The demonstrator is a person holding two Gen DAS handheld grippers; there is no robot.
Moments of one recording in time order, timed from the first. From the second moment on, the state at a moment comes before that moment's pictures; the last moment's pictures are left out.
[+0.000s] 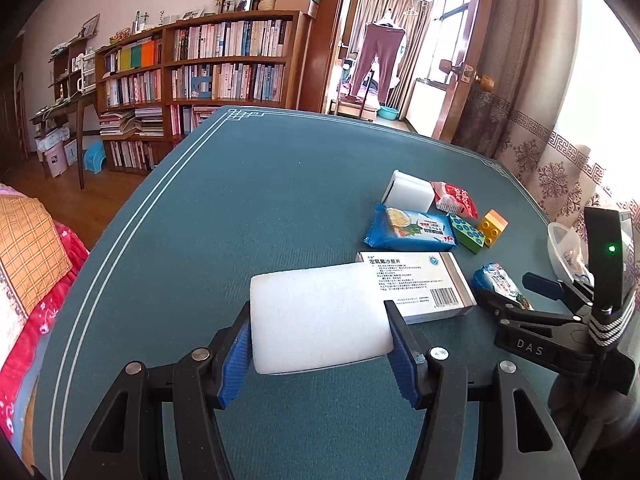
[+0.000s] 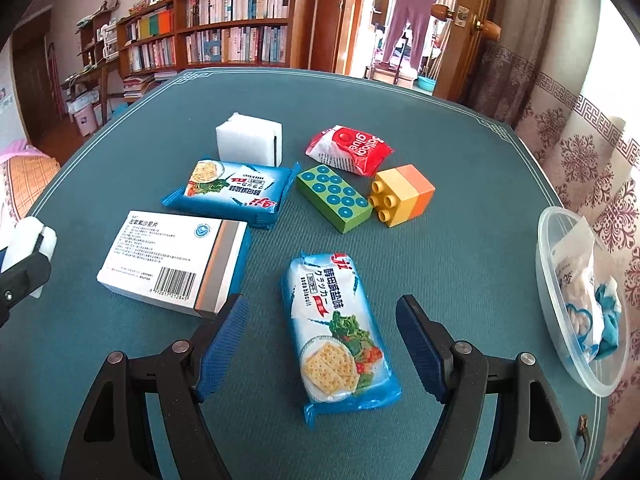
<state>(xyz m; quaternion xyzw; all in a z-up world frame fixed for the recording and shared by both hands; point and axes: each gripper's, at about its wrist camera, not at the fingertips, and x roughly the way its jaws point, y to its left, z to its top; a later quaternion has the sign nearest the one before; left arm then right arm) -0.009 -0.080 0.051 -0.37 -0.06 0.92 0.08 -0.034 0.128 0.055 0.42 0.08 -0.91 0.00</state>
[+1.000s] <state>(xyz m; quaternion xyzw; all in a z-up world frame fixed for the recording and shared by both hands) 0.006 -0.013 0.071 -0.36 0.00 0.93 0.11 0.015 0.198 0.077 0.40 -0.07 -0.91 0.05</state>
